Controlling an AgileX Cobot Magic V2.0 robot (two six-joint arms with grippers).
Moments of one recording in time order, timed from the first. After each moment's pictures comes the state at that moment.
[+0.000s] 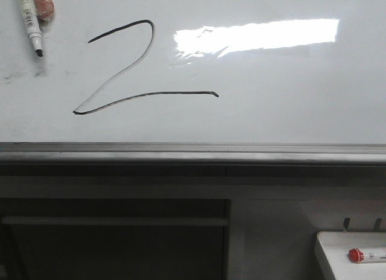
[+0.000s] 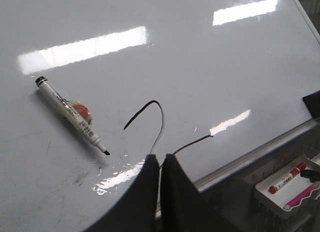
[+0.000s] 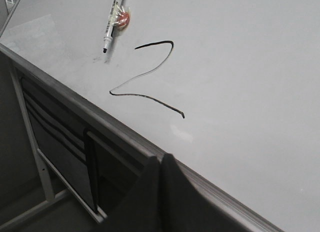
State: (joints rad) left arm -0.39 0.09 -0.45 -0.46 0.54 0.50; right arm 0.68 0.33 -0.22 0.62 0.08 -0.70
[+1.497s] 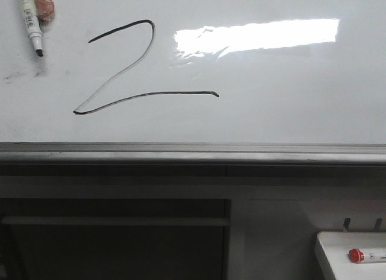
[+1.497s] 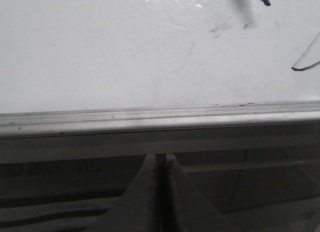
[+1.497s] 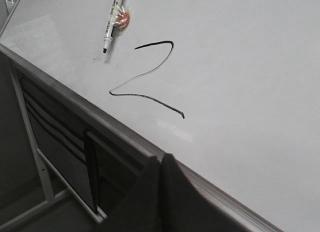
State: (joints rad) left arm -0.11 0.00 0.00 -0.19 0.33 0.18; right arm 0.68 0.33 -0.22 0.63 0.08 -0.70
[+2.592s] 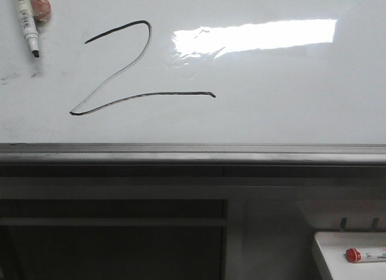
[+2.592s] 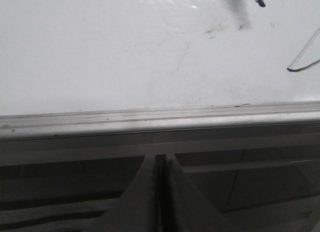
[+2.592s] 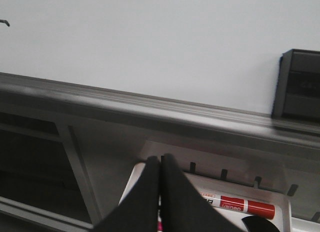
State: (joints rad) left arm -0.11 0.00 0.00 -0.19 0.33 0.18; right arm 0.30 -0.01 0.01 -0.08 0.32 0.07
